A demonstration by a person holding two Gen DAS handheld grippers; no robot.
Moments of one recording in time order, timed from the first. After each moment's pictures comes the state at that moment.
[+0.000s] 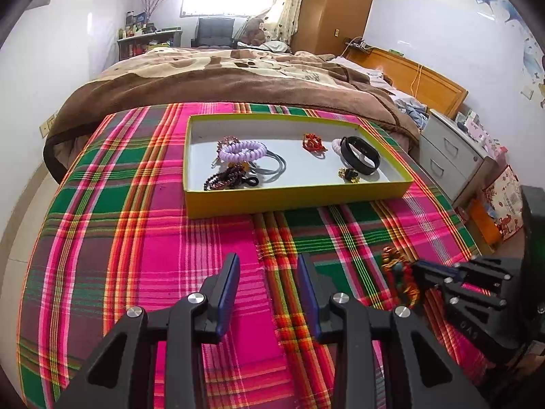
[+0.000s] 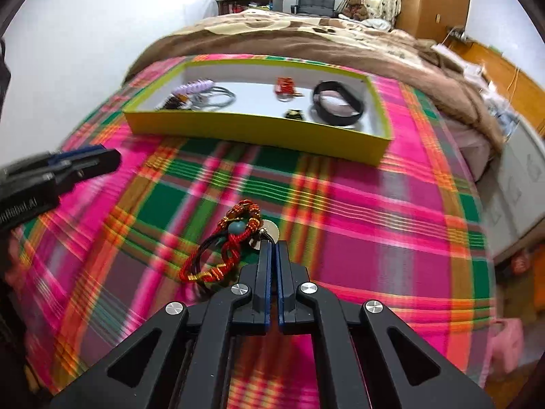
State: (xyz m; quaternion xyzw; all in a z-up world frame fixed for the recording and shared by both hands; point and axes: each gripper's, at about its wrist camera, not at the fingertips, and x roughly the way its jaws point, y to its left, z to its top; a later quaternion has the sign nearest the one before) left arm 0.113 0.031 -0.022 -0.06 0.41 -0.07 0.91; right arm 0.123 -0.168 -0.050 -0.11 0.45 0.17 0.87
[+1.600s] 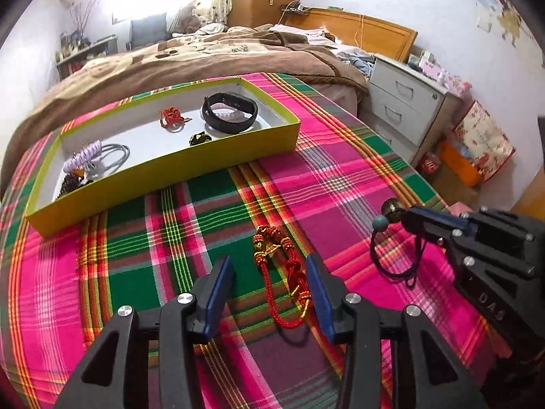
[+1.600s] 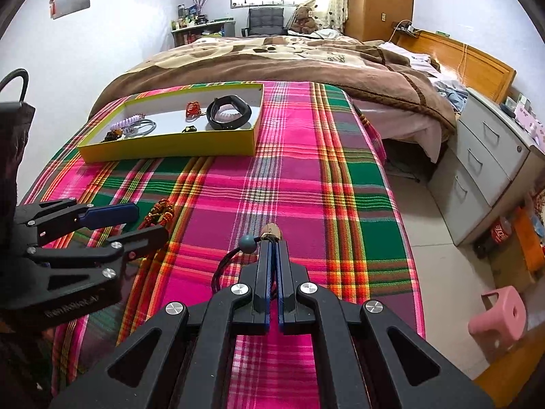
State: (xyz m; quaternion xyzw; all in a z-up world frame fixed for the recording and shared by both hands) left arm 0.118 -0.116 -0.045 0.03 0.44 -0.16 0.88; right arm 0.104 -0.269 -0.037 -0.04 0.41 0.10 0.90
